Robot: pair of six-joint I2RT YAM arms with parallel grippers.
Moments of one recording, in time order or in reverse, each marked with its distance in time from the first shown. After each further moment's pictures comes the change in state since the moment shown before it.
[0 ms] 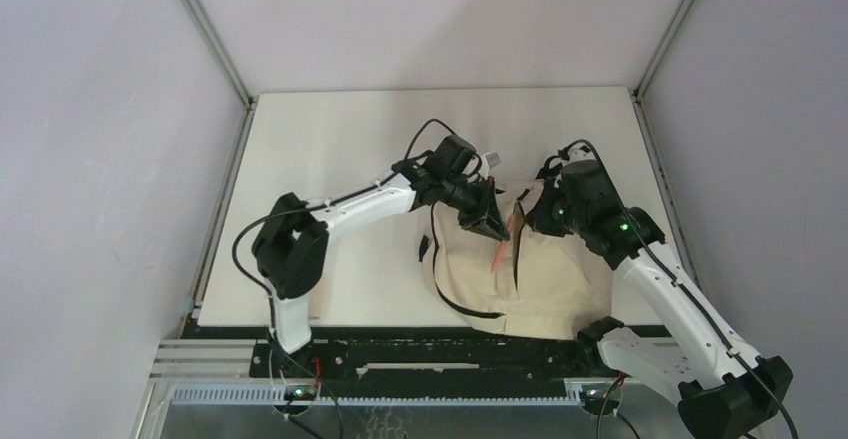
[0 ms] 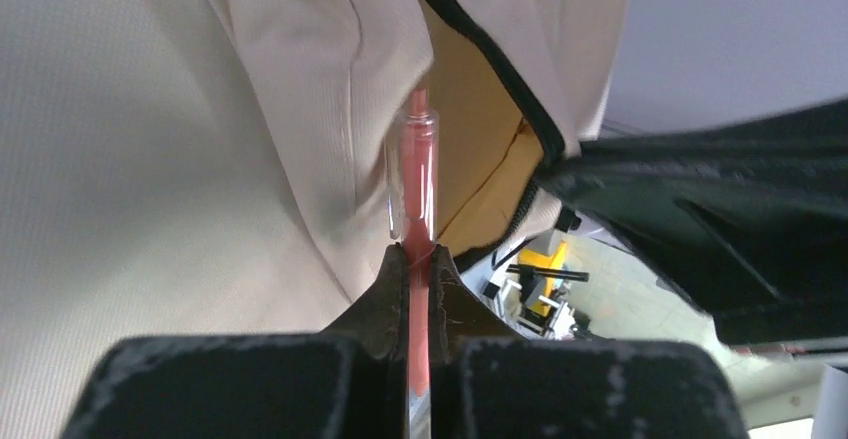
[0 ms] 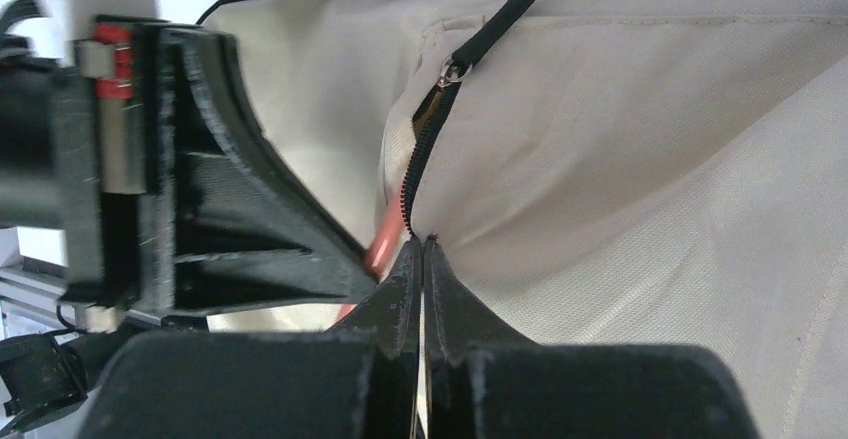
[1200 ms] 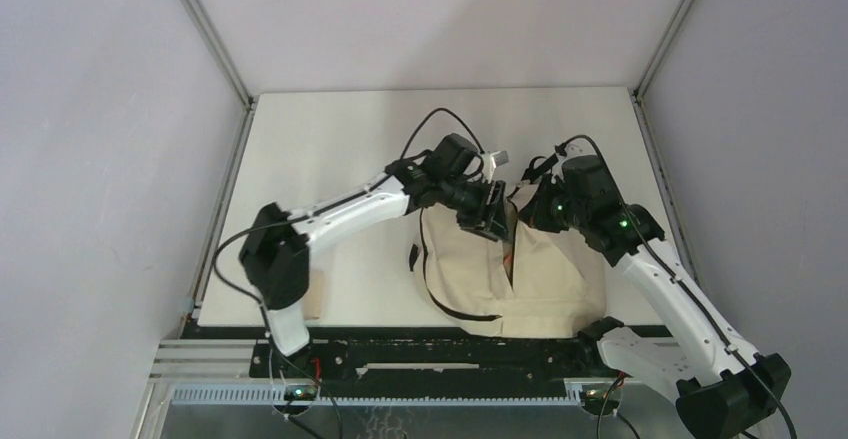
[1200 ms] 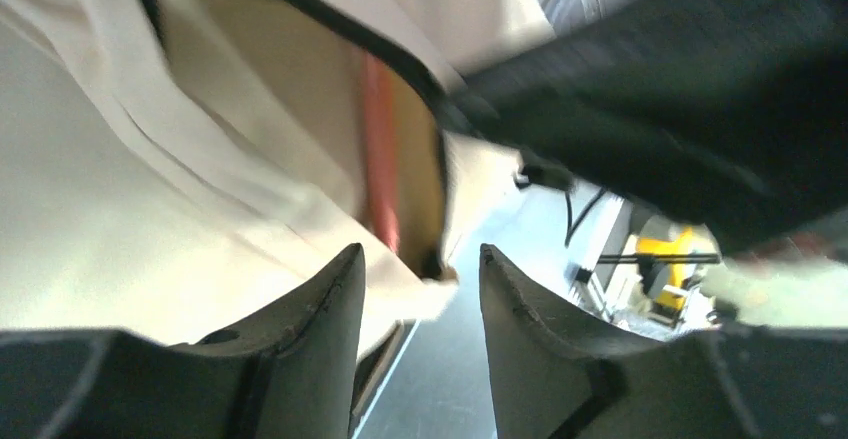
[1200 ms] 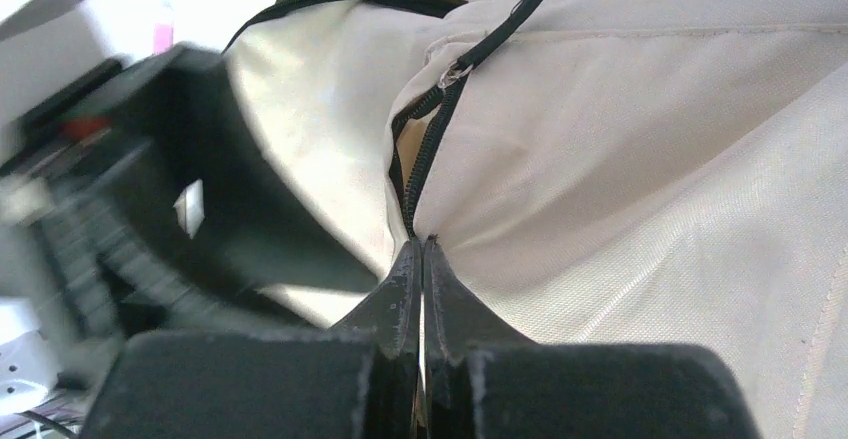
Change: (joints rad) left arm -0.045 -0.023 0.044 -0.051 -0.075 0.204; right arm -0.013 0.012 0.015 0.037 -0.089 0.012
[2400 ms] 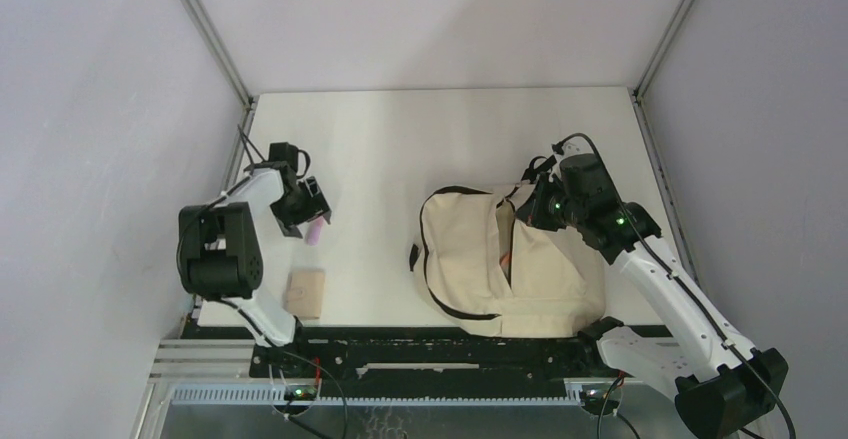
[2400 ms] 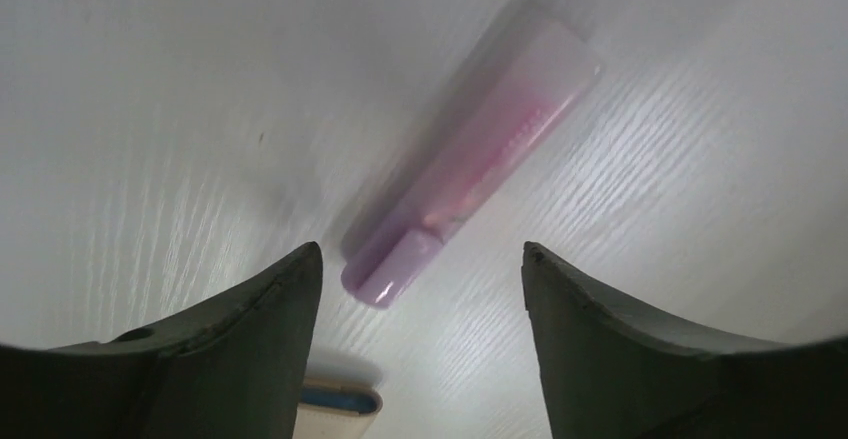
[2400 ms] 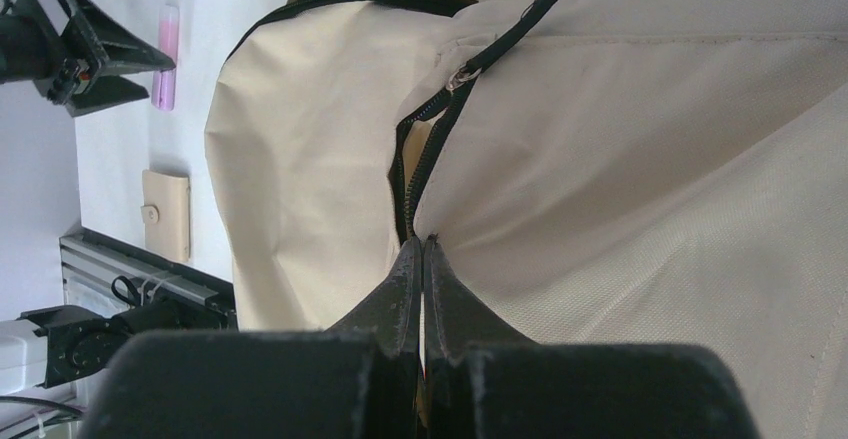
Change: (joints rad) left arm 0.933 -0.193 -0.485 -0.228 -0.644 0.203; right arm 0.000 0.026 -0.004 0.029 -0.014 -0.003
